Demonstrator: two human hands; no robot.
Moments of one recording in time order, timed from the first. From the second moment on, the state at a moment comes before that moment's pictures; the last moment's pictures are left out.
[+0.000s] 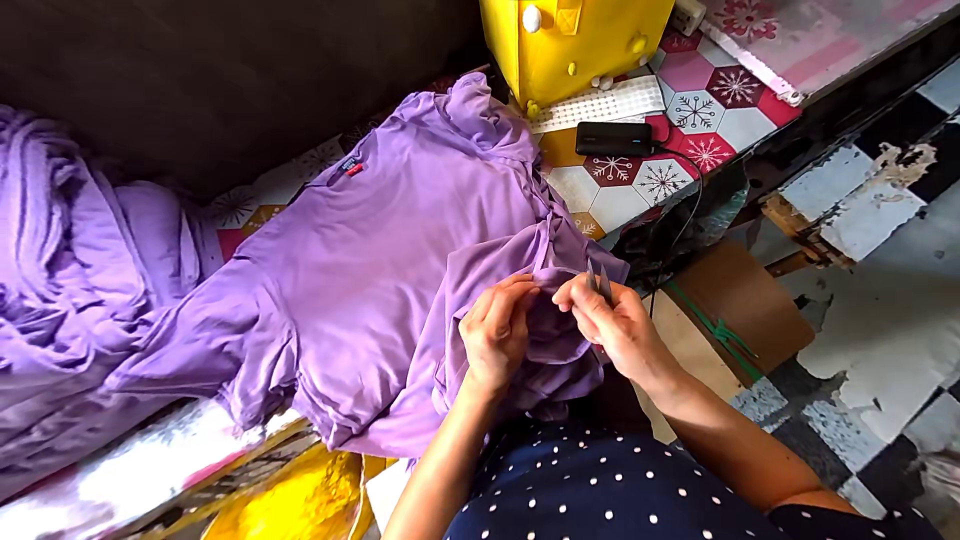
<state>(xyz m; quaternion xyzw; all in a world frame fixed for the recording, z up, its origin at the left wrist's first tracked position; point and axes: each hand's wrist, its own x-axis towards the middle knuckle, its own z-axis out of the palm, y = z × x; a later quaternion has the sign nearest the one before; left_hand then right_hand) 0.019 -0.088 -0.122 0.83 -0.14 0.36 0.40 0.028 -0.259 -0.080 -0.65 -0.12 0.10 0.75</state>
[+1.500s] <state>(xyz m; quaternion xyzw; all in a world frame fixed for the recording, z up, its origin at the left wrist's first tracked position) -0.048 0.009 -0.100 0.83 0.11 0.28 0.46 0.036 -0.258 -0.088 -0.81 -0.13 -0.05 0.58</state>
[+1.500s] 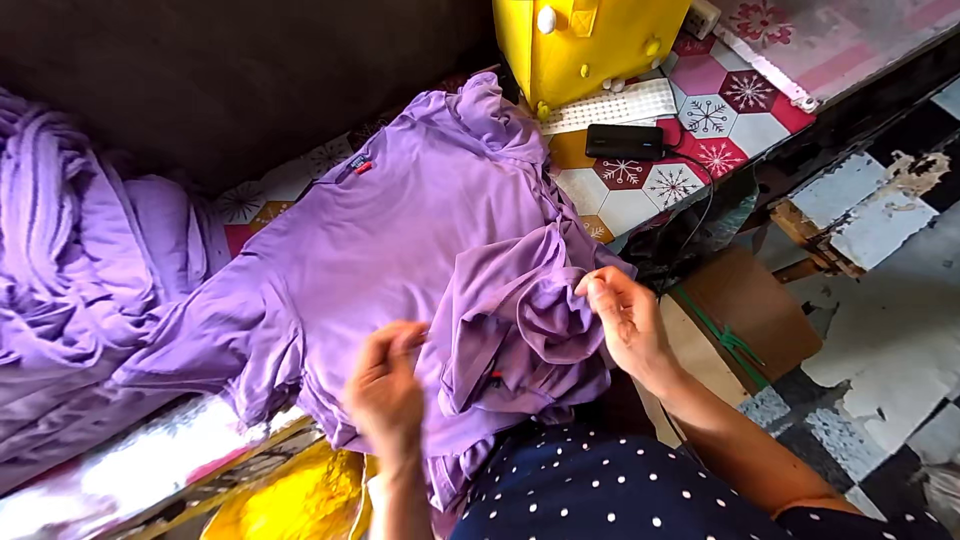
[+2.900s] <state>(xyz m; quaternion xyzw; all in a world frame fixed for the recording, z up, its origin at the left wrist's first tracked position) 0.014 -0.094 -0.094 0.83 -0.06 0.10 0.54 0.045 -0.254 -0.092 -0.81 -0.14 -0.08 0.57</state>
